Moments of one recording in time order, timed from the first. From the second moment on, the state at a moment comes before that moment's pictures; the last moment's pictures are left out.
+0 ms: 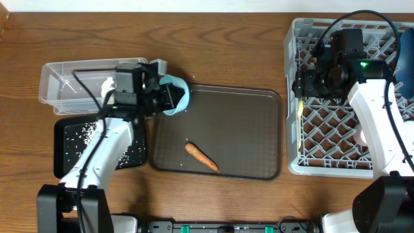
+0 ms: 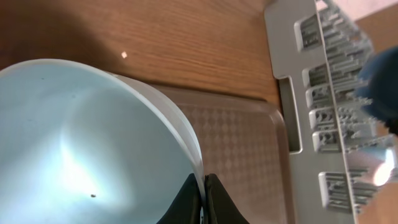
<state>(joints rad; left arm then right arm) -0.11 1.50 0.91 -0.22 0.57 -0.38 0.03 1.65 1.44 -0.98 -0.15 0.06</state>
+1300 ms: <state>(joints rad) -0.51 1.56 0.92 -0.23 0.19 -0.27 0.07 1.65 1.44 -0.84 -0.26 0.06</state>
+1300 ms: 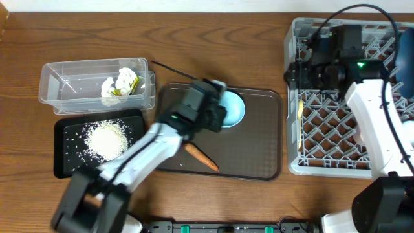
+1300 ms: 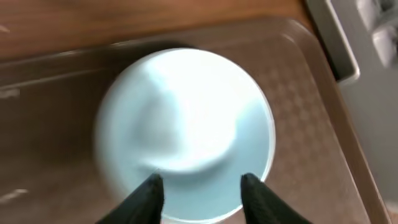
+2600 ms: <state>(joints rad) -0.22 1.36 0.92 -0.65 0.18 -0.27 0.37 2.04 1.44 -0.74 -0.29 0.09</state>
